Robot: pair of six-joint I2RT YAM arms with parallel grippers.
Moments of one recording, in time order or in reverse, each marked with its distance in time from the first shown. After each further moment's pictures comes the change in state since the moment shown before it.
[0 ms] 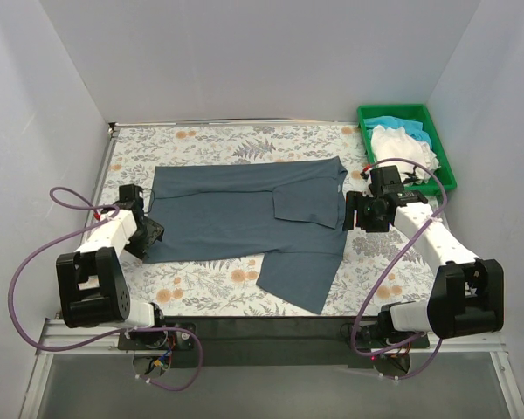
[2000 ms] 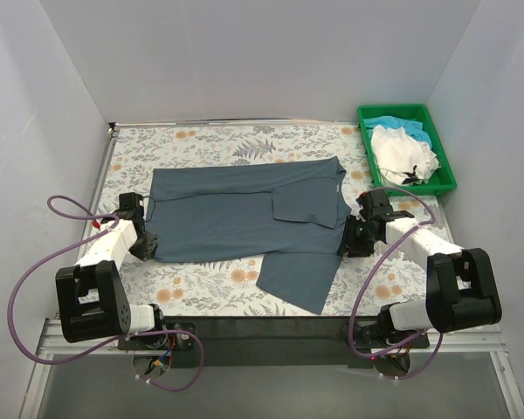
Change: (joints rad) left arm 0.001 -0.090 -0.095 -0.007 -0.038 -0.011; right arm 0.037 0.032 -0.241 0.157 -0.088 0.200
